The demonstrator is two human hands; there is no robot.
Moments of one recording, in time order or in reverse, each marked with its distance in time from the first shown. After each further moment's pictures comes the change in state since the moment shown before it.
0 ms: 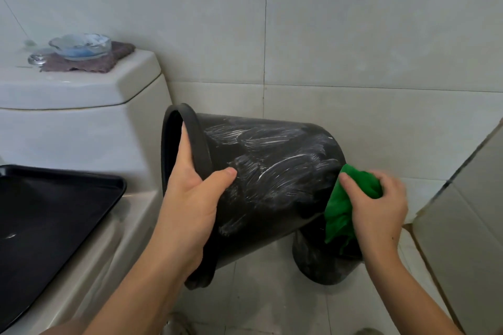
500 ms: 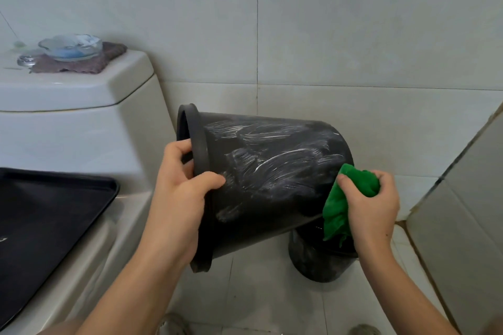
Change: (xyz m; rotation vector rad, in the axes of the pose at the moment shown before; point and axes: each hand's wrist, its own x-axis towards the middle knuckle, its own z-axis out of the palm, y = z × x) left_hand 0.004 0.001 0.002 0.006 0.108 -0.113; right_hand 0.001 -0.004 -0.005 0.110 -0.022 0.089
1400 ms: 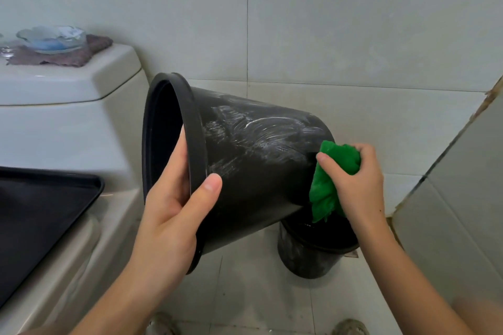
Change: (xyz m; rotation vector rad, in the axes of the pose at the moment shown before) left_hand -0.023 -0.015 -0.002 -0.092 -0.324 0.373; right_hand 0.018 -0.025 -0.002 -0.050 -0.192 -0.107
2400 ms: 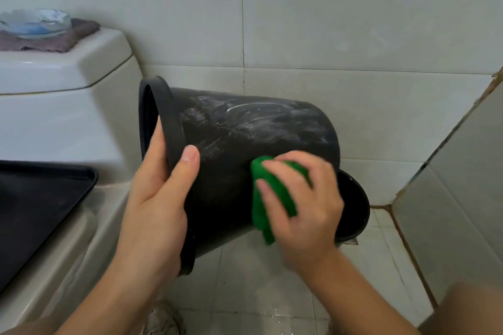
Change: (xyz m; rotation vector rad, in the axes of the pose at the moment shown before) left_hand 0.003 -0.002 0.002 0.002 0.144 -0.115; right_hand -0.067 -0.001 0.043 -0.164 0.124 -0.897
